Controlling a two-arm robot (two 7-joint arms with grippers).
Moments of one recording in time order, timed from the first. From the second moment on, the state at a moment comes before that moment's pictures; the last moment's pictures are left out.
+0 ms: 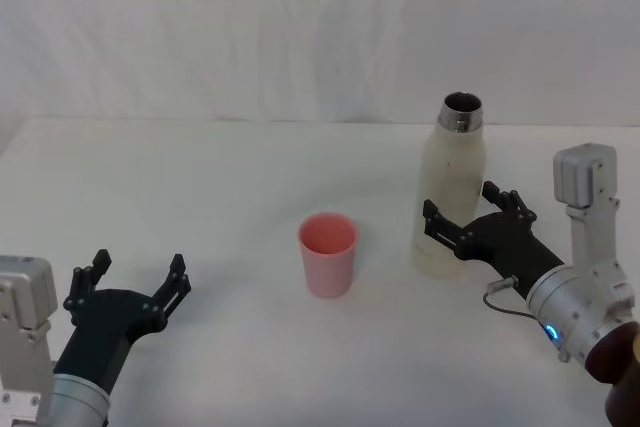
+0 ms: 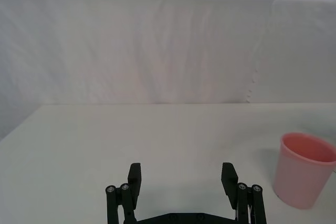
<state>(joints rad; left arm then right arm) 0.27 0.24 0.04 -1.85 -0.25 -0.02 -0.02 0.15 0.18 -0.27 -1.56 0.23 0.12 0.21</state>
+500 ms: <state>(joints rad) 0.27 0.24 0.04 -1.85 -0.25 -0.02 -0.02 0.17 0.16 -0.27 -1.54 0.21 0.11 0.20</state>
